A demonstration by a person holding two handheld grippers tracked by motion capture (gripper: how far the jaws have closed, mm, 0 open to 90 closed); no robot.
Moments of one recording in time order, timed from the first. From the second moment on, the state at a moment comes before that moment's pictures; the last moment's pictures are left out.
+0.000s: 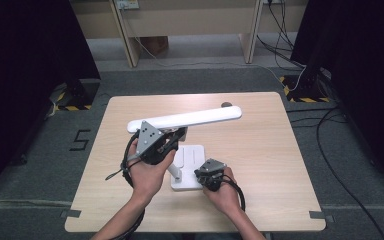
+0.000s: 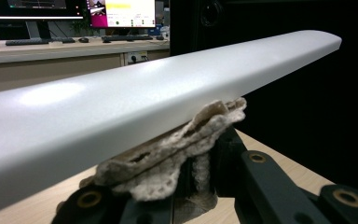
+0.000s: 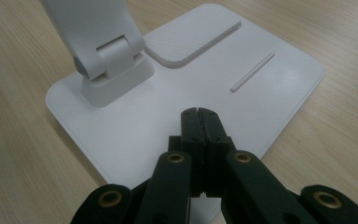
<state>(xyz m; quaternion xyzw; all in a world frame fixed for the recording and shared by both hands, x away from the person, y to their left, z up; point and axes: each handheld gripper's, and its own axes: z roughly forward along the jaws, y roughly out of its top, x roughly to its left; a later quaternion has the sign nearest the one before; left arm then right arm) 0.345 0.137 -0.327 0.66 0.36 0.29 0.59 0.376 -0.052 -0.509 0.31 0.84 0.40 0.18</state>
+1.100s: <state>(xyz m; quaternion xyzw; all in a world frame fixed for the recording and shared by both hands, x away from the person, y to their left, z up) 0.336 0.156 -0.329 0.65 0.38 0.30 0.59 0.376 -0.052 -0.509 0.31 0.84 0.40 0.18</state>
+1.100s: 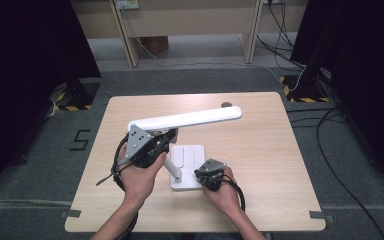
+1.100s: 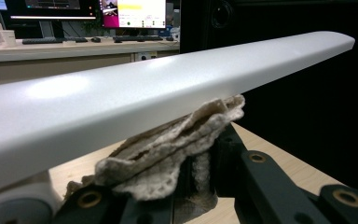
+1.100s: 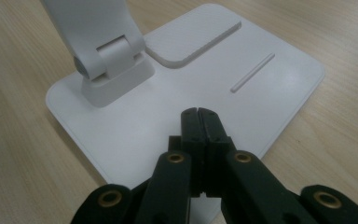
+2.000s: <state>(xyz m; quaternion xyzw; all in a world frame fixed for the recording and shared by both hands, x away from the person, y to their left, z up) 0.327 0.168 -0.330 0.64 0.39 0.31 0.58 0.377 -0.052 -0.509 0.31 0.84 0.40 0.18</state>
